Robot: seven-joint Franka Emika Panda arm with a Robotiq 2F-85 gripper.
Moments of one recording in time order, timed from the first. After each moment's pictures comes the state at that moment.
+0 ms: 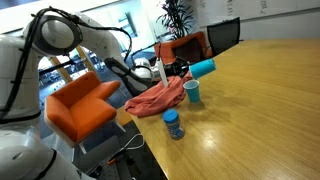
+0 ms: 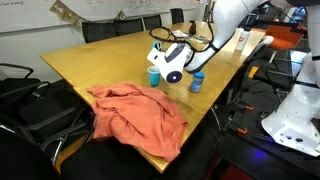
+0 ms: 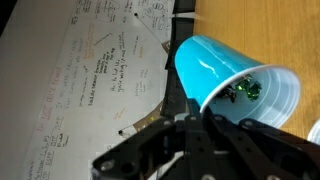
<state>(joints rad) 0.23 0.54 0.15 -1.93 -2.05 1.87 0.77</state>
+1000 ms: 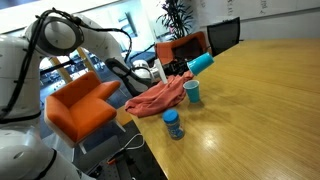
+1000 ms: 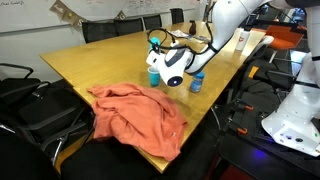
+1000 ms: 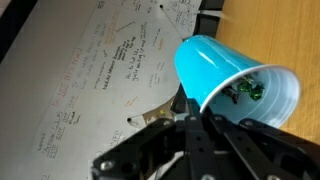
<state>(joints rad) 0.25 0.55 0.15 -1.95 -2.14 1.79 0.69</state>
